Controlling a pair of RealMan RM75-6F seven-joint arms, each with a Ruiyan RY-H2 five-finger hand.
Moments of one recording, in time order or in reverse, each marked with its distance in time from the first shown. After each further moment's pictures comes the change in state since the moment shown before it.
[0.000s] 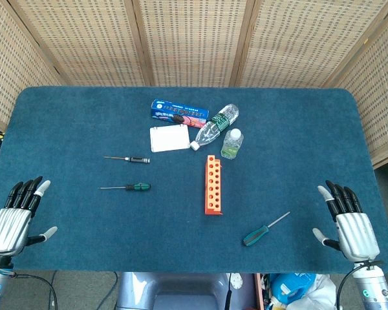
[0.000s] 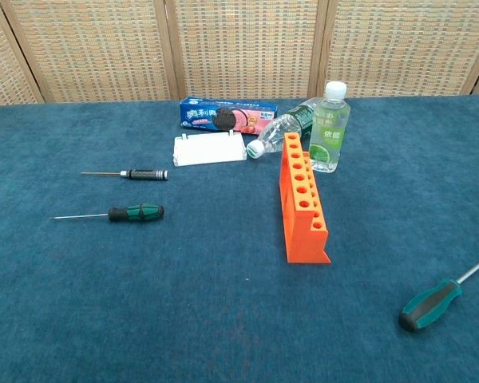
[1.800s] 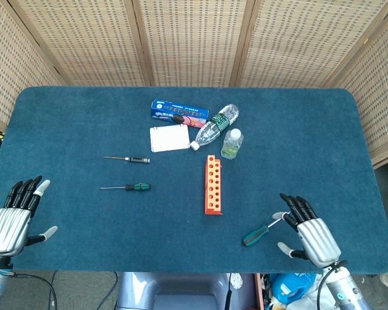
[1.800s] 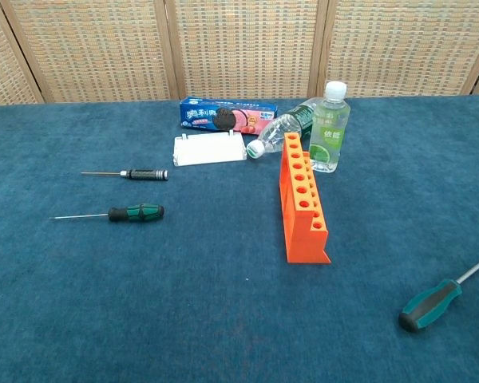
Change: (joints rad) left arm 0.002 0.006 -0.002 -0.011 0.010 0.010 -0.002; right arm 0.079 -0.072 -0.071 -0.022 -0.144 -0.122 0.099
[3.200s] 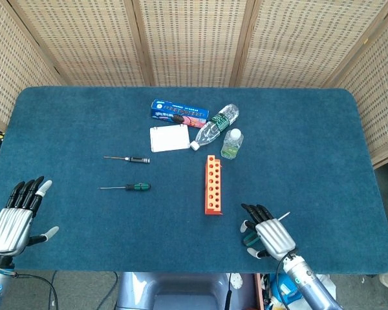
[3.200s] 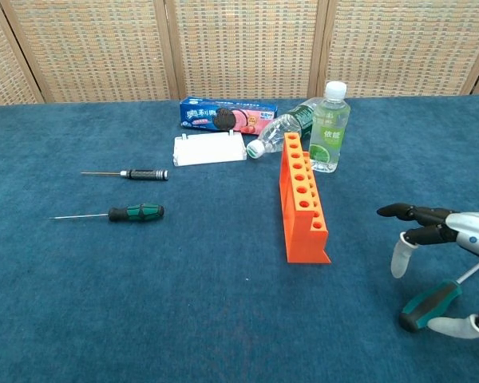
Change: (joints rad) left arm -0.003 -0.007 0.002 0.006 -0.001 -0.008 0.004; right arm 0.142 -0.215 -0.003 0.100 0.162 -0.252 -0.112
